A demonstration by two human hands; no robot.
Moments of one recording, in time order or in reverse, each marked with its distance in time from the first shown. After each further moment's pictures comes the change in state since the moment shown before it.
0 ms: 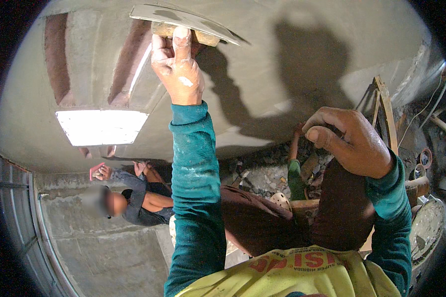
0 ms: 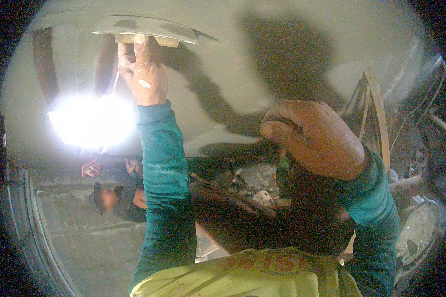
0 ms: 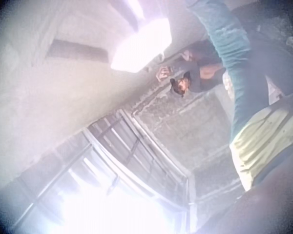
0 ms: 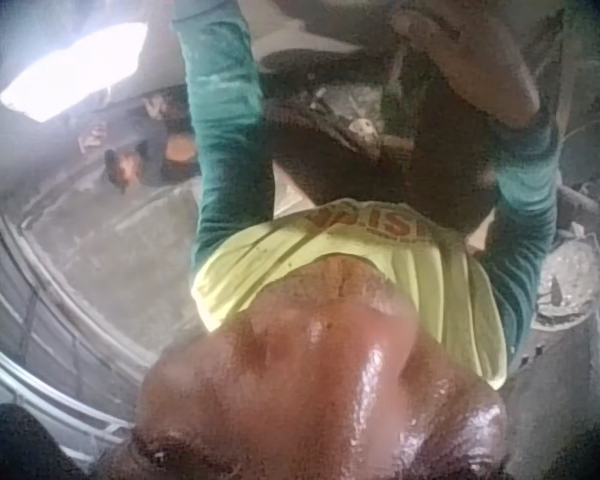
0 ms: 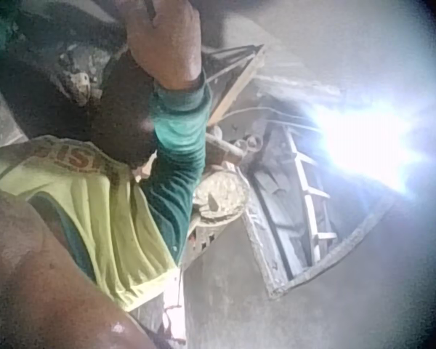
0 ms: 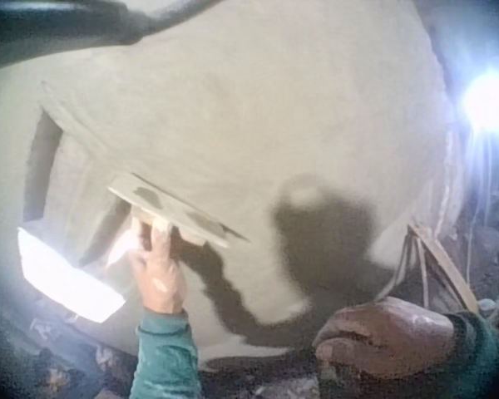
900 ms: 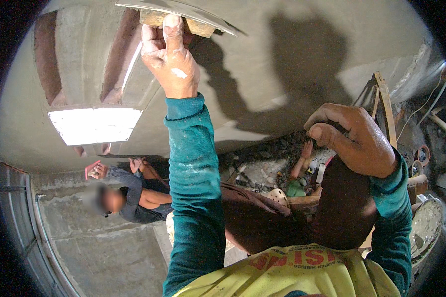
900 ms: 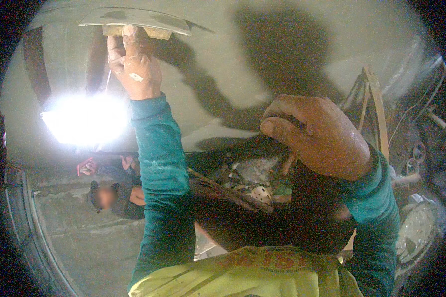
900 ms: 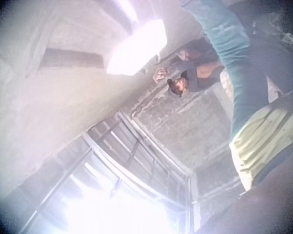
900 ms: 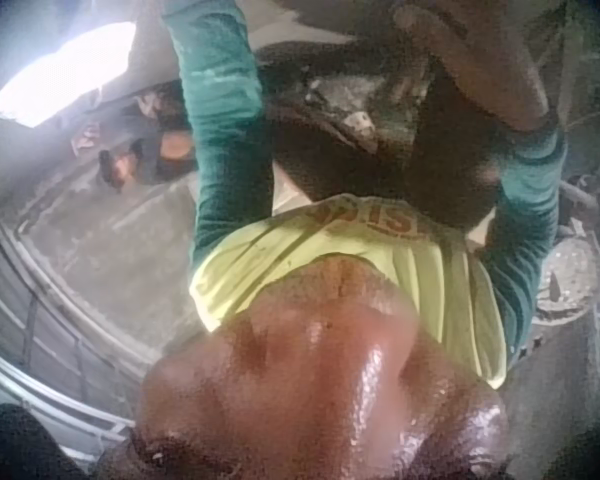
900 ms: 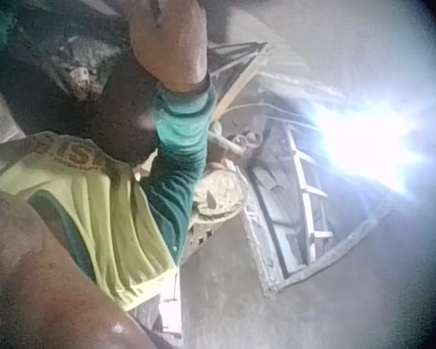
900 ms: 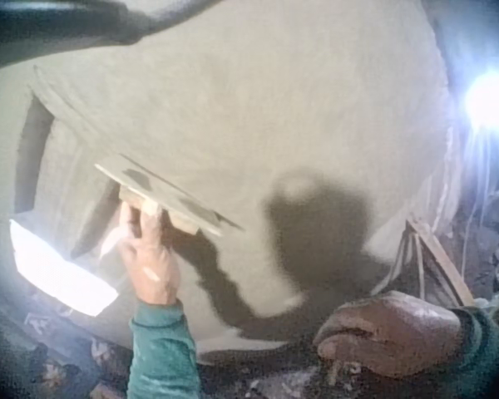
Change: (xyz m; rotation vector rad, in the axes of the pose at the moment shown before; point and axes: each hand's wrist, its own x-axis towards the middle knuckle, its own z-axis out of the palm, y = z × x) left_hand 0.007 -0.009 0.002 -0.092 0.018 0.056; right_hand 0.002 0.000 0.000 -0.036 0.011 -0.030
